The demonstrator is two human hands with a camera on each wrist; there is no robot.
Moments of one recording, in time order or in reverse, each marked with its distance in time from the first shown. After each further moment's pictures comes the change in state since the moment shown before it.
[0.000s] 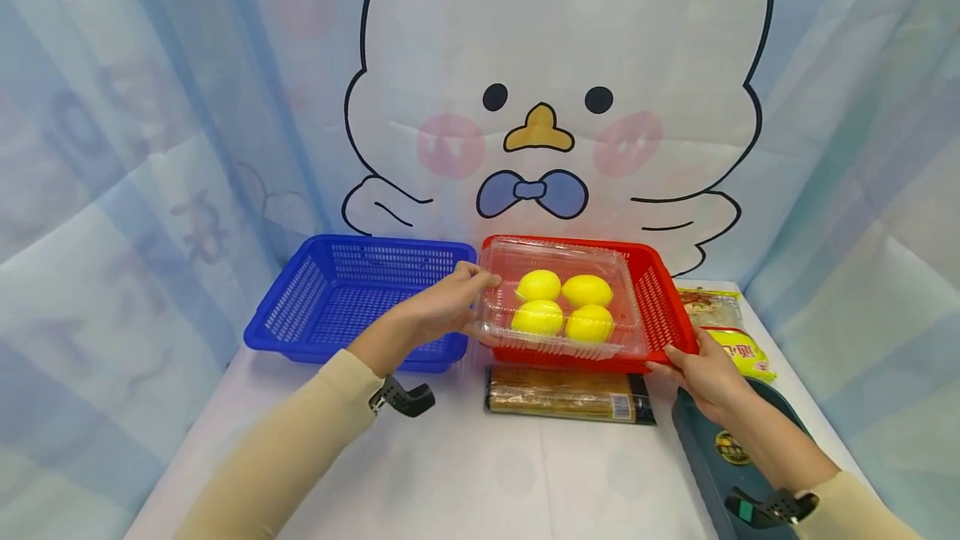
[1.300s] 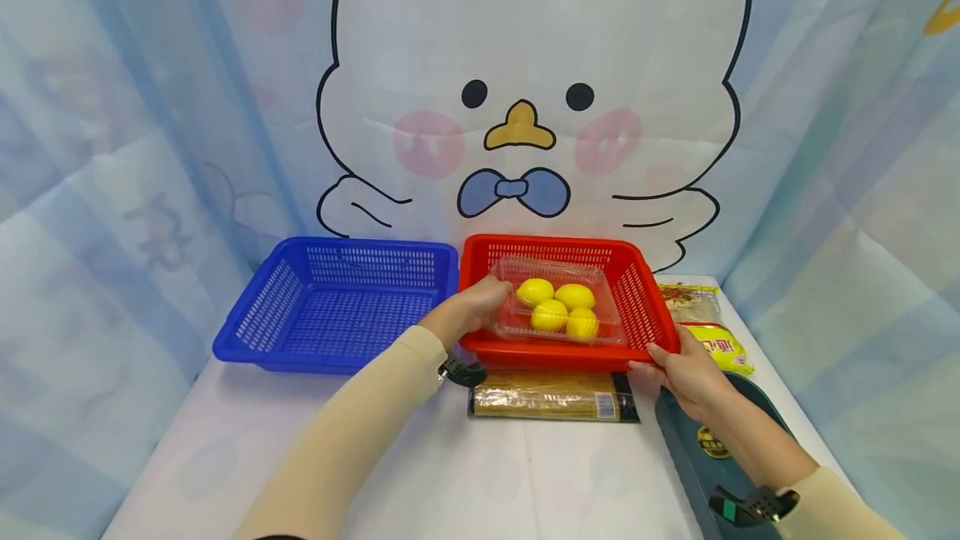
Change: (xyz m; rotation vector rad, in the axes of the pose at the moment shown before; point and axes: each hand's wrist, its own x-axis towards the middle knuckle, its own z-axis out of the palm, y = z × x) left_hand 0.111 -0.027 0.034 -0.056 0.040 -0.154; right_hand -0.001 0.000 -0.001 0.007 0.005 0.006
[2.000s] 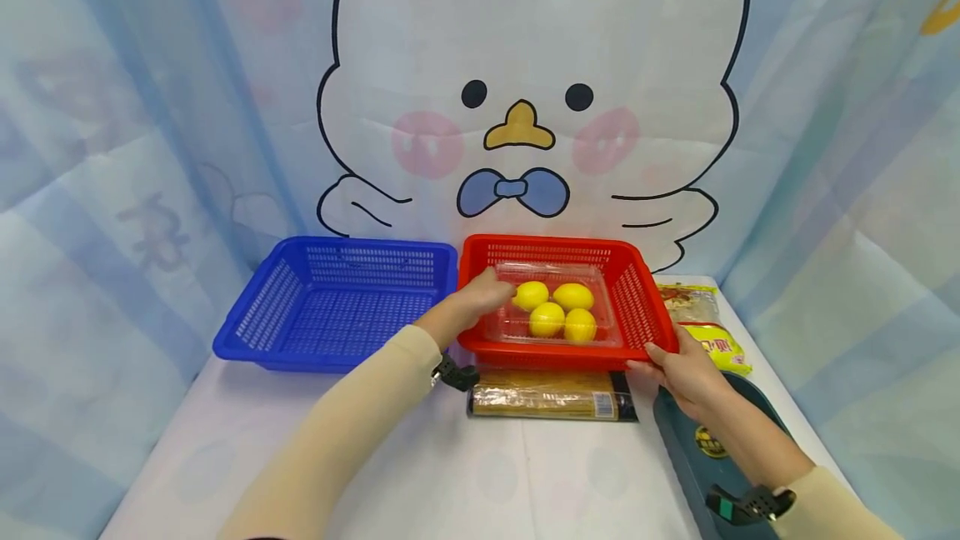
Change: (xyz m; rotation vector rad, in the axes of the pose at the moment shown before) left_hand -0.017 0.007 0.005 0.357 0.190 0.056; right_hand 0.000 0.000 0.003 0.013 0.010 0.005
